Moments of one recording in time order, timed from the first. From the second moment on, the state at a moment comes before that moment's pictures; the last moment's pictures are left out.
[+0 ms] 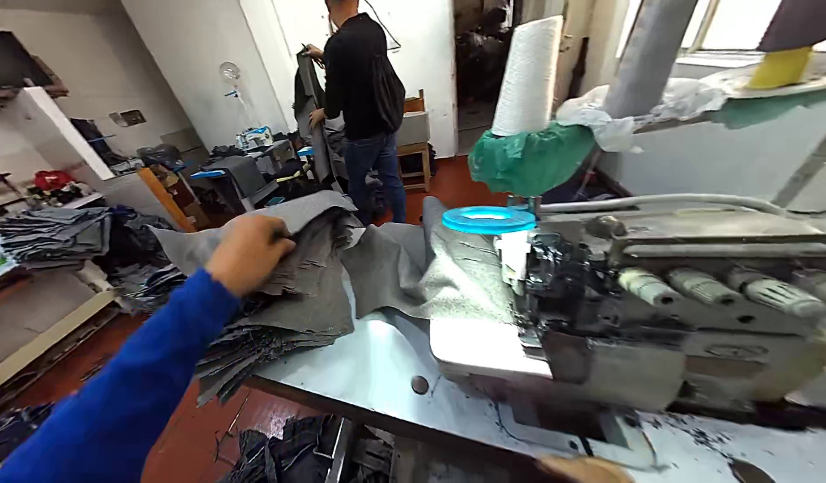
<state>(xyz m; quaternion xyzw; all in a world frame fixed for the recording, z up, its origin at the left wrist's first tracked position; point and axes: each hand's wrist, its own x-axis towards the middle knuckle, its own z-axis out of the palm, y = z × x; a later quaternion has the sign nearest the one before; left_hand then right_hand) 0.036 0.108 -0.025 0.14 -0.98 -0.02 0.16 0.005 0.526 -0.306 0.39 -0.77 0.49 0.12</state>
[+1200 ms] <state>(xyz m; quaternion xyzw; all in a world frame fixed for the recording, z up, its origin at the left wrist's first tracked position) -0.041 0.276 -0.199 -0.20 -0.94 -0.12 0.25 -0.218 0.693 -0.182 0.02 -0.97 0.21 0.10</state>
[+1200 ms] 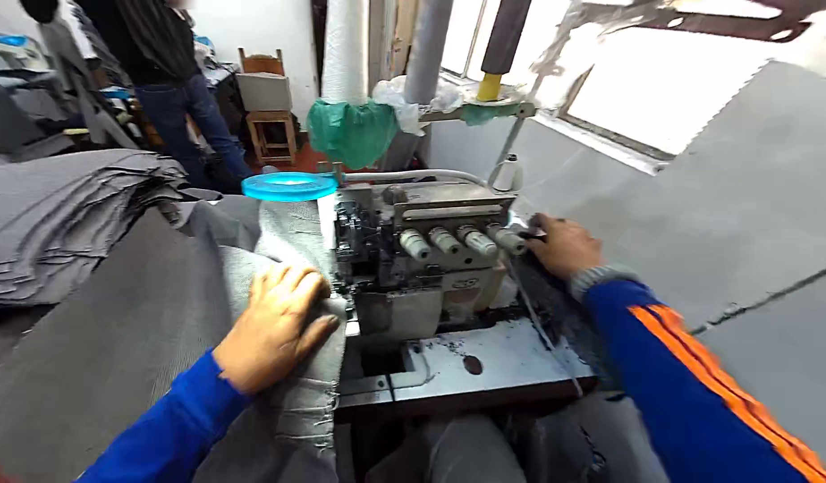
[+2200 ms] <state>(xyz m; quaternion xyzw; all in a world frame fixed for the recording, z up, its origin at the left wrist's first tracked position) -0.026 0.282 -0.168 -0.24 -0.88 -0.37 0.17 0.013 0.448 -0.271 0.25 -0.68 0.68 -0.05</state>
